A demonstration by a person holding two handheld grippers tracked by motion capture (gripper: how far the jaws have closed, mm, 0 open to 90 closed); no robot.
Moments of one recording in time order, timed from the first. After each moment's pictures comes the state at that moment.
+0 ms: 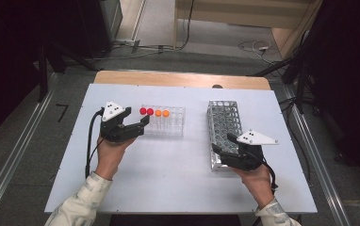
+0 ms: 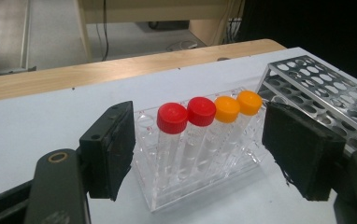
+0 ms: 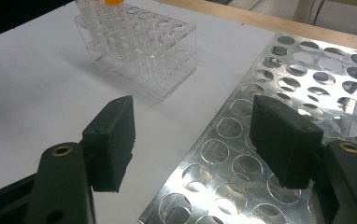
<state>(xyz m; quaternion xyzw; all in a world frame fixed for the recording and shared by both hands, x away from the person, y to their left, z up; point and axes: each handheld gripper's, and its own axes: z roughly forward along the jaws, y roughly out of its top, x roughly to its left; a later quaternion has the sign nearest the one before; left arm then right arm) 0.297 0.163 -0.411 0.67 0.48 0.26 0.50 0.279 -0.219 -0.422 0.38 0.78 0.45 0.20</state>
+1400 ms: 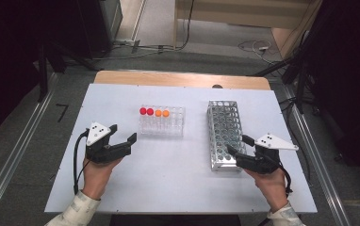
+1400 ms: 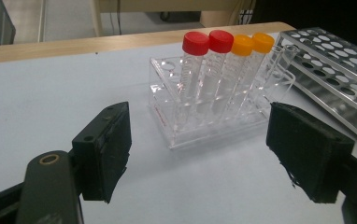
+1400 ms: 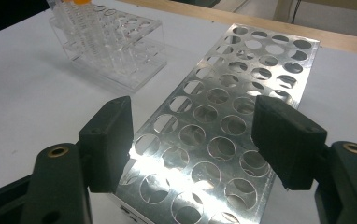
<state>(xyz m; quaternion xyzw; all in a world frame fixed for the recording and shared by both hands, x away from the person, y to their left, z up) 0.250 0.190 -0.439 0.67 0.50 0.27 0.48 0.273 -0.260 -0.424 0.40 0.77 0.45 0.21</state>
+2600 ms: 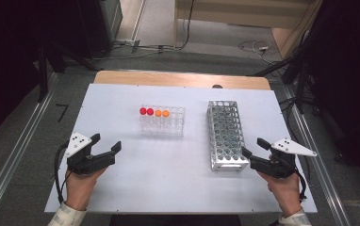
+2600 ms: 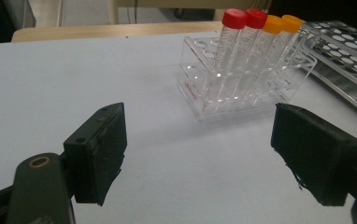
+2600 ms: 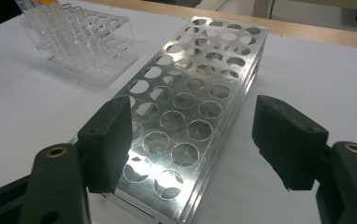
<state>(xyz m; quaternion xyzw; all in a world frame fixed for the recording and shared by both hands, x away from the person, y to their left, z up) 0.222 0.225 -0.448 0.65 0.52 0.28 0.47 0.265 -0.298 -0.425 0.43 0.75 0.45 0.23</state>
